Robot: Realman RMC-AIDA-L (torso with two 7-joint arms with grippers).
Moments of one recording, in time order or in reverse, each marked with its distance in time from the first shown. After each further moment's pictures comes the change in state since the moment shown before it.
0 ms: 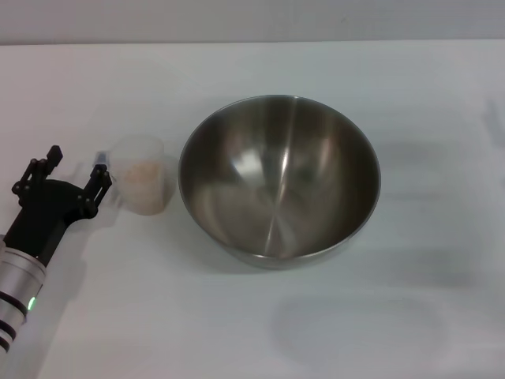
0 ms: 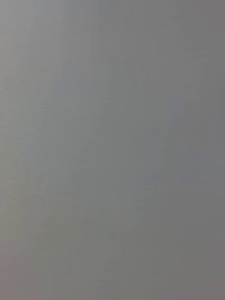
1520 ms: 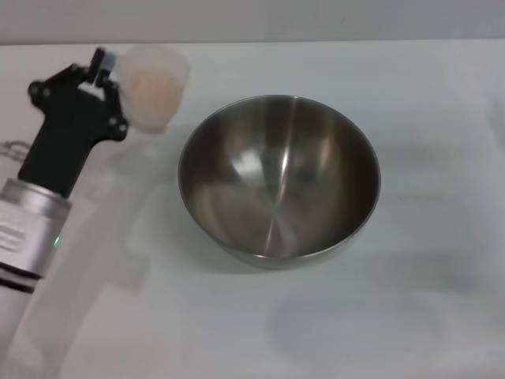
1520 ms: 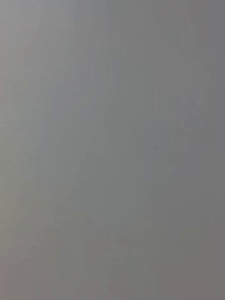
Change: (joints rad) left arm -0.118 -0.002 0.030 -0.037 0.008 0.293 0.401; right arm -0.003 -0.001 0.014 0.007 -0.001 -0.027 -0.002
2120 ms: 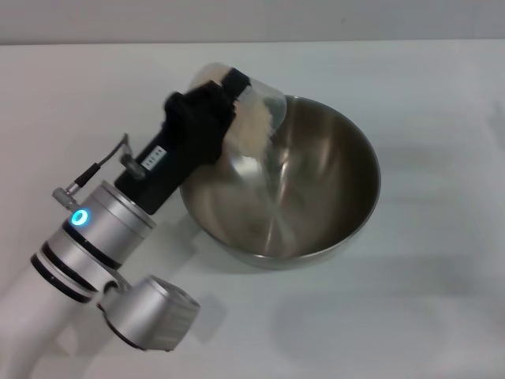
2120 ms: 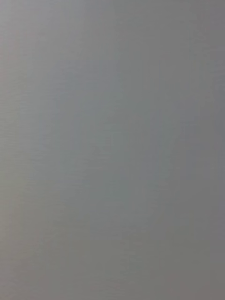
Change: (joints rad) left arm -0.072 -0.002 0.068 -0.060 0.256 -0.006 1.064; right arm -0.002 0.000 0.000 0.004 -0.007 -0.025 -0.003
